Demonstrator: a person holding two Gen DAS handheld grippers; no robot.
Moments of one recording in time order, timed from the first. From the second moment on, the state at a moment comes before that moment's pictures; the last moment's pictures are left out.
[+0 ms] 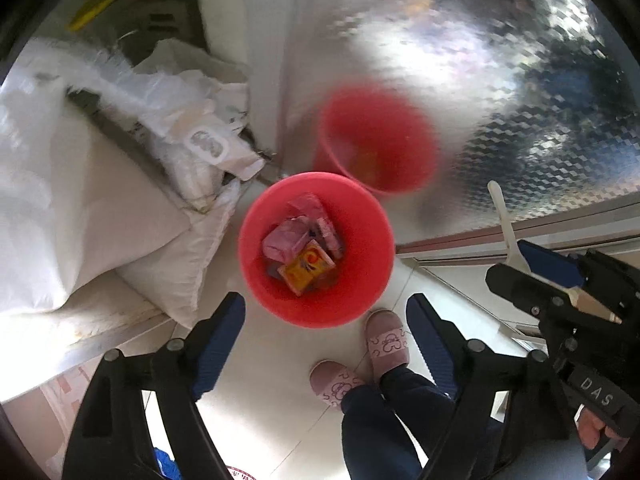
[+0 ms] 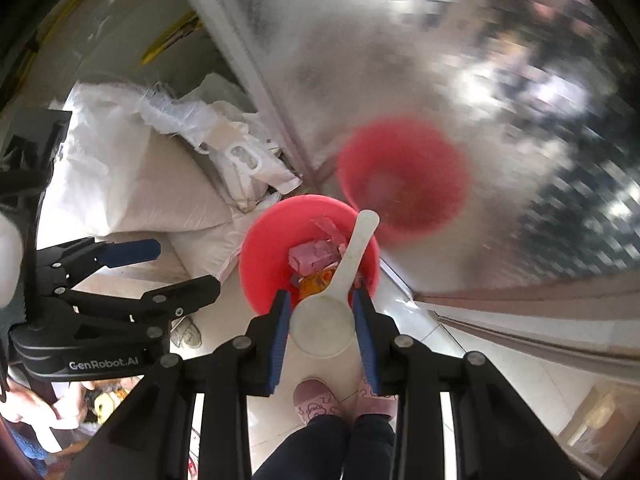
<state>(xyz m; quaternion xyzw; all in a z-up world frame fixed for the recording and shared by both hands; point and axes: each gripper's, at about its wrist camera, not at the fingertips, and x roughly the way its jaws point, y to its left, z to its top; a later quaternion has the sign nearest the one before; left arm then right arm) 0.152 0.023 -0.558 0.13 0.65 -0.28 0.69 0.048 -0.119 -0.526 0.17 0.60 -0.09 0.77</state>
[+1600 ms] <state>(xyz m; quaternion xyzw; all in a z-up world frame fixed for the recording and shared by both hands) 0.099 0.116 -0.282 0.06 0.58 -0.16 0.80 0.045 -0.054 -0.281 0.04 0.56 0.00 0.83</state>
